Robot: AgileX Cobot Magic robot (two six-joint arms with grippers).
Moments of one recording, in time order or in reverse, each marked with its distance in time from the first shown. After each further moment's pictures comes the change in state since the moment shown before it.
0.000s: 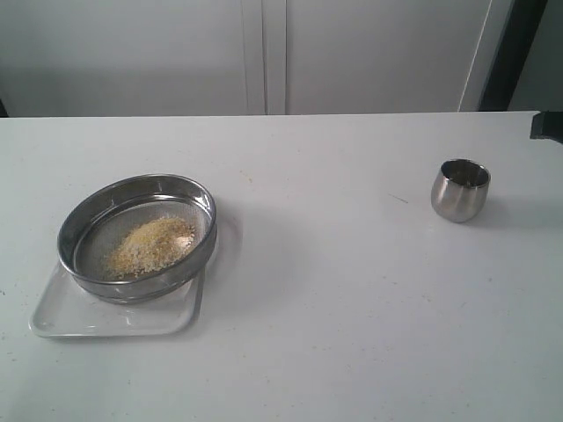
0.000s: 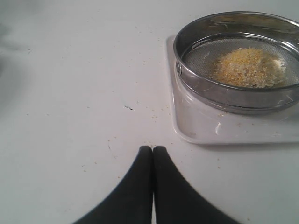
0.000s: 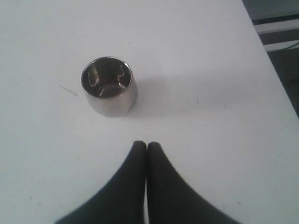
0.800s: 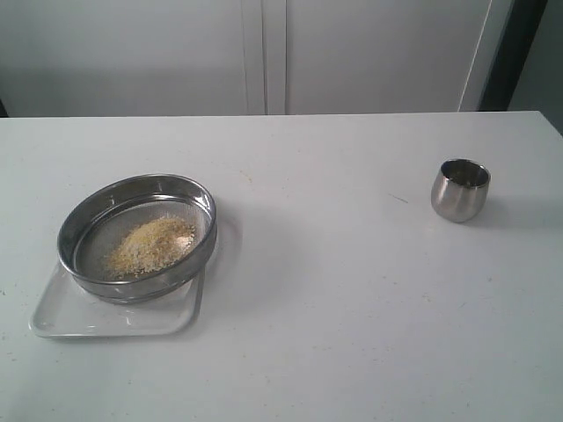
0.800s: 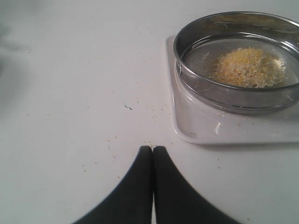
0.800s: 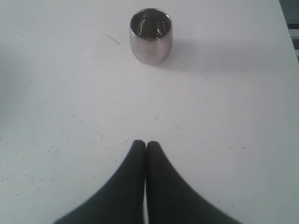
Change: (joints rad) left arm 0.000 0.000 0.000 0.000 0.000 0.000; right arm 0.030 -0.405 0.134 0.175 0.267 -0.253
